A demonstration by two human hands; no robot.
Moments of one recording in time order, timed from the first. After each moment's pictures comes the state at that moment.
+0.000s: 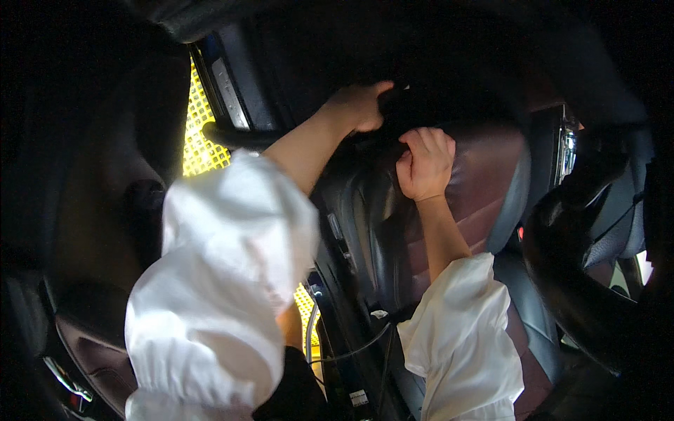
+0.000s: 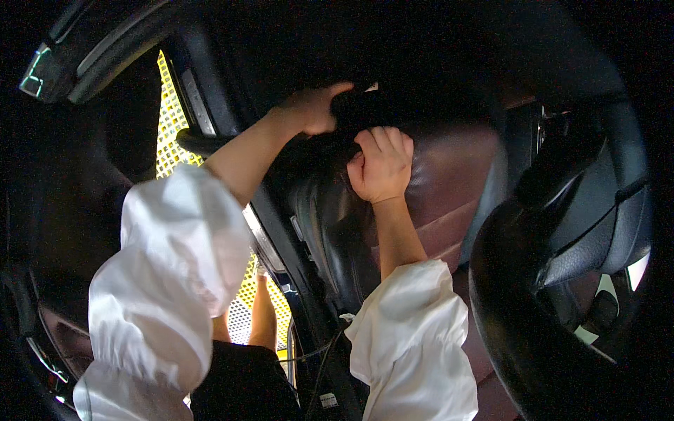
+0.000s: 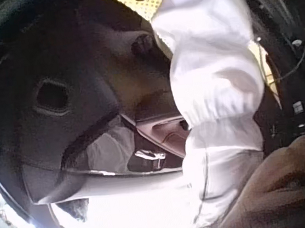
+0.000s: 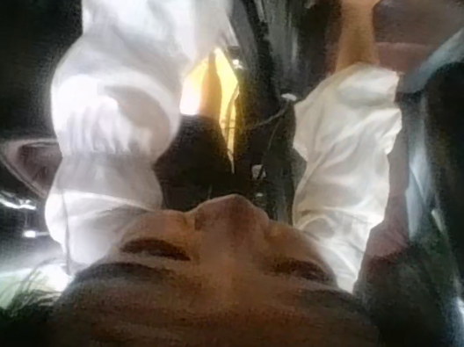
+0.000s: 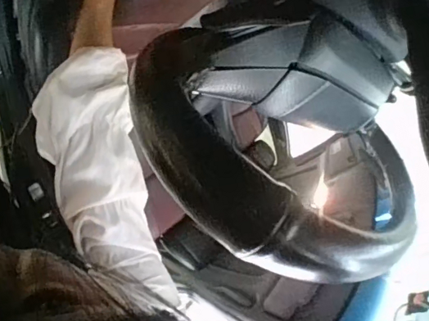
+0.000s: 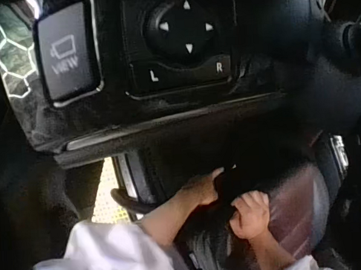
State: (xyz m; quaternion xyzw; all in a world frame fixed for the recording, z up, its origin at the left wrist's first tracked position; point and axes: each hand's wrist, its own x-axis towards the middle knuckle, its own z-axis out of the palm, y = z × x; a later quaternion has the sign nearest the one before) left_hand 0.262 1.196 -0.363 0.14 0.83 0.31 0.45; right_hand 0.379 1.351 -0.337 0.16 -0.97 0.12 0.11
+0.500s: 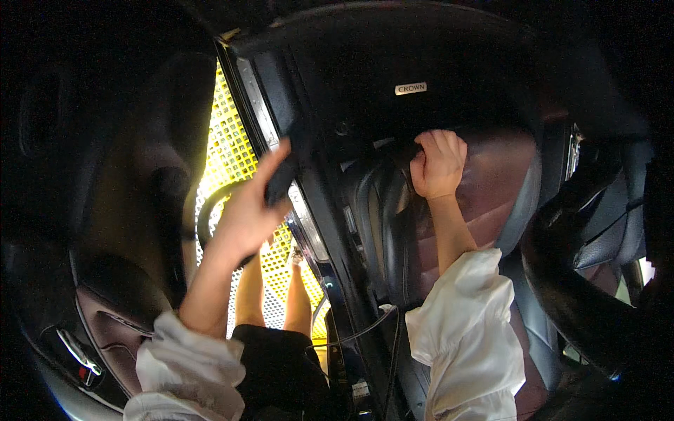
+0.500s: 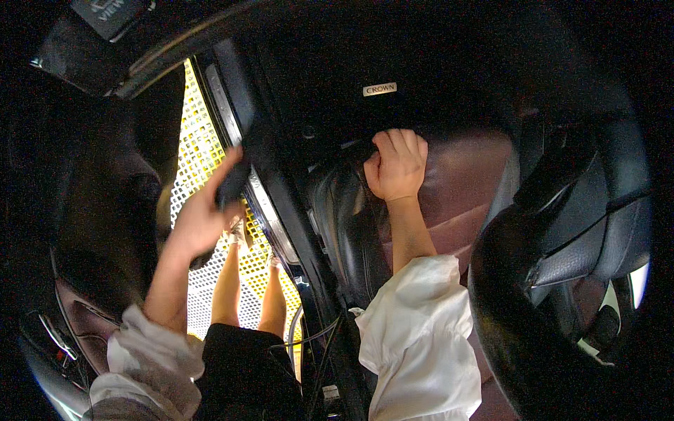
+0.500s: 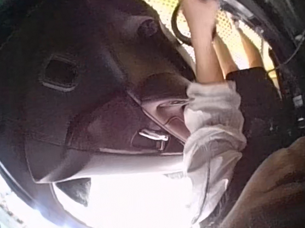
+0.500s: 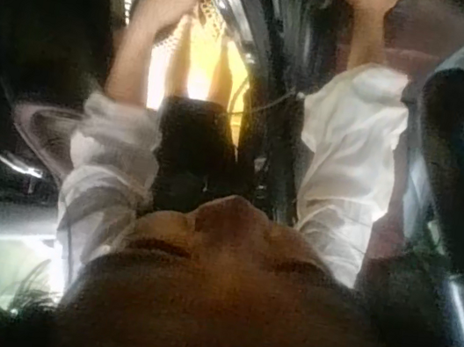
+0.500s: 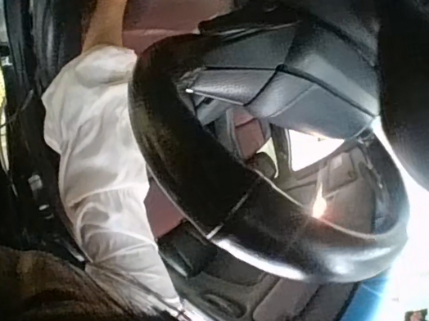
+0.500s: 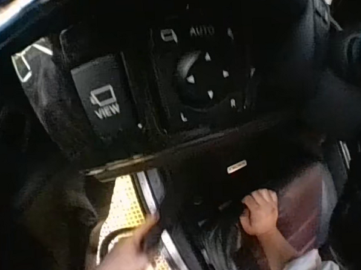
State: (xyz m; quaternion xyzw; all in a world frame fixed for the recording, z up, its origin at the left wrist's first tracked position) left_hand 0.408 1.015 -0.270 -0.01 0.83 0.47 0.29; right_hand 0.382 1.351 -0.332 0.16 -0.97 0.12 0.10
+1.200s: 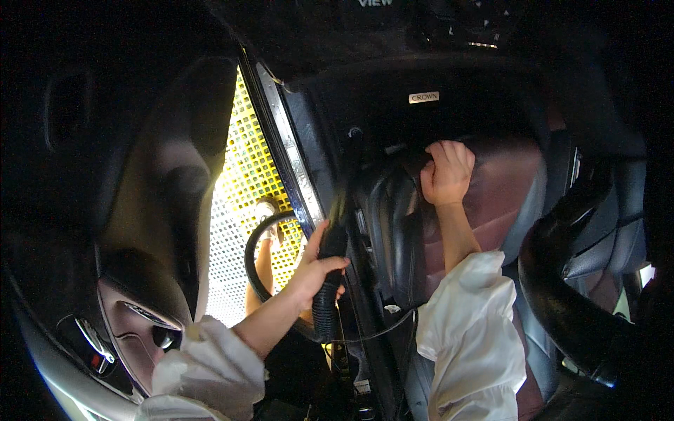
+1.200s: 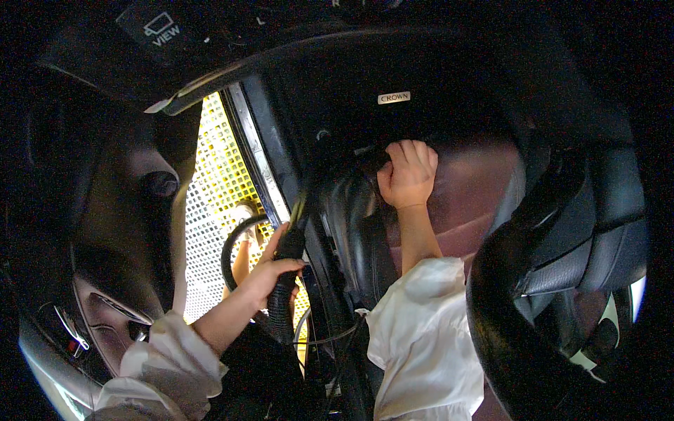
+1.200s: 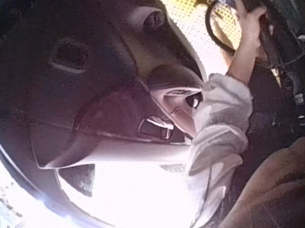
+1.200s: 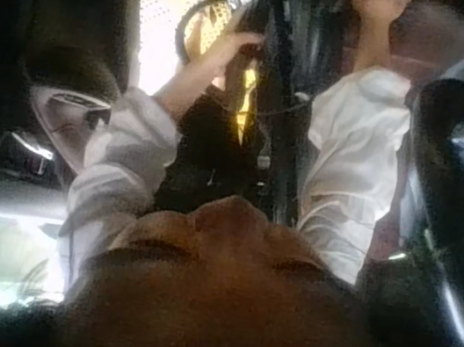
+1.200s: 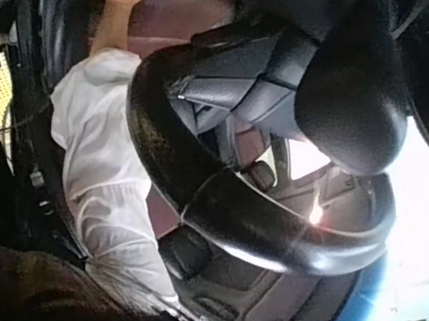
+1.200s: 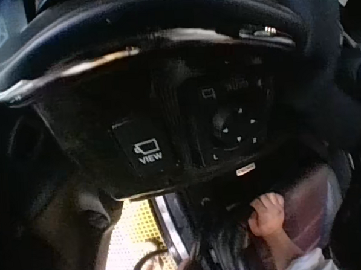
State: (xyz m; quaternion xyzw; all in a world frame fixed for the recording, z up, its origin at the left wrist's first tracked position) left_hand 0.498 1.070 -0.243 -0.46 0.36 0.67 0.46; right_hand 0.383 1.347 -0.331 0.16 -0.97 0.12 0.09
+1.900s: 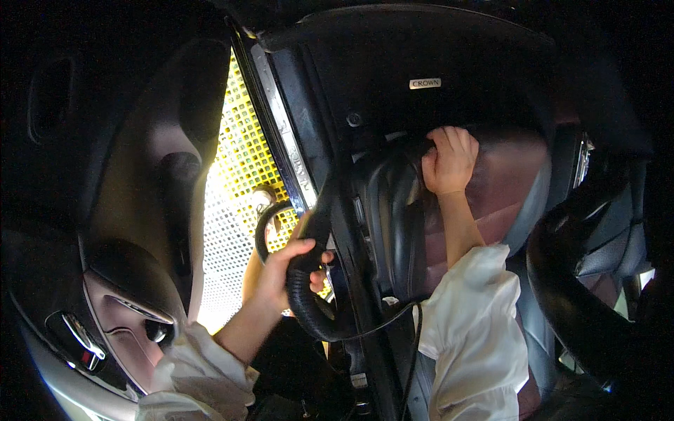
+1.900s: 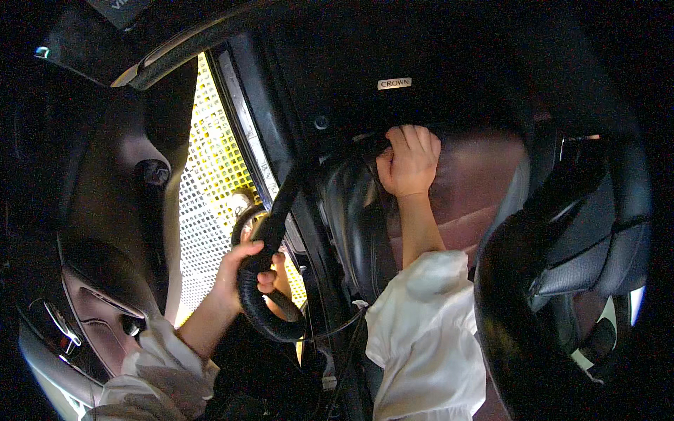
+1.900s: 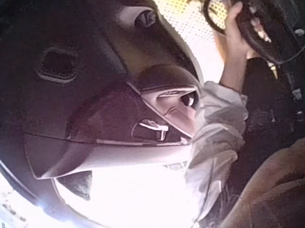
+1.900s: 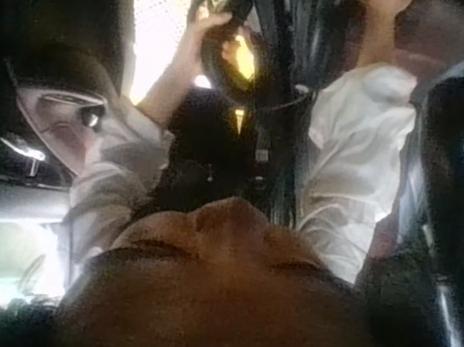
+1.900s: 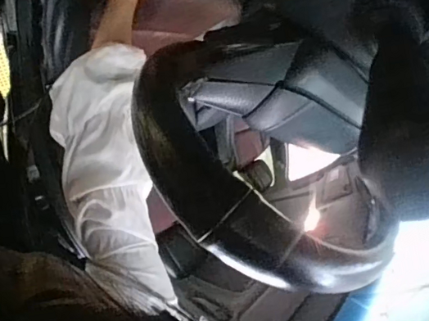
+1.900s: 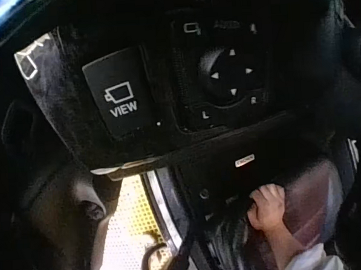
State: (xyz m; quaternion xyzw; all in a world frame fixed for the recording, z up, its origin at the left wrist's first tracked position) left_hand 0.508 1.030 -0.241 -0.53 -0.01 0.76 0.39; right_hand 0.383 1.346 -0.330 0.16 -0.98 0.12 0.09
